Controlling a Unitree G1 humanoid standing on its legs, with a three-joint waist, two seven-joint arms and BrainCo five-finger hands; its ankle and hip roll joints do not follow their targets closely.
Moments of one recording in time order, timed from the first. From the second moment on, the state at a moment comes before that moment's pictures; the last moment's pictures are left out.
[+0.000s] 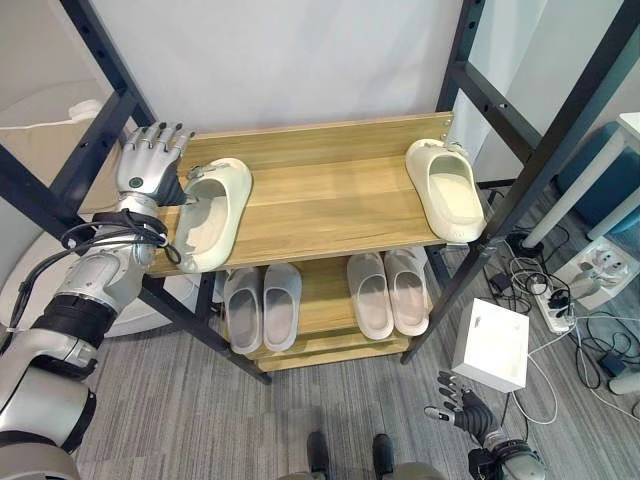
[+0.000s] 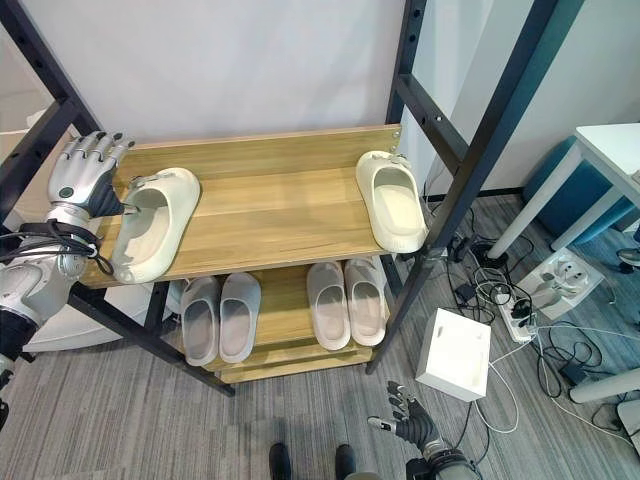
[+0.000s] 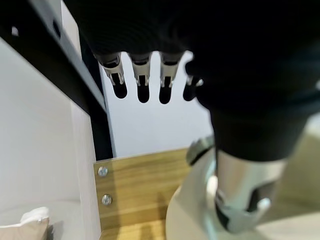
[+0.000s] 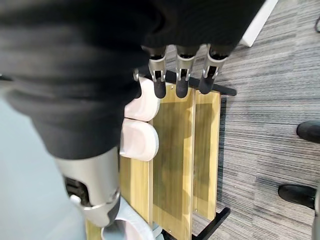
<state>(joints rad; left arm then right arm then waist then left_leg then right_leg) -0.72 0.96 -0.47 0.55 0.66 0.06 0.39 0.30 -0.40 0.26 0.34 0.32 -0.10 0.05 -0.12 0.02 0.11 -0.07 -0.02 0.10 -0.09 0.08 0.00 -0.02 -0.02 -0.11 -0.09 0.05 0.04</state>
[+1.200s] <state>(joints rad) -1.00 0.65 -0.64 0.78 0.52 0.09 0.37 0.31 -0.36 0.24 0.37 0.36 -0.08 0.02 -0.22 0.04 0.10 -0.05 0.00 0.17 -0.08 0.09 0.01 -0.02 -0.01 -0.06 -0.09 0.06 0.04</state>
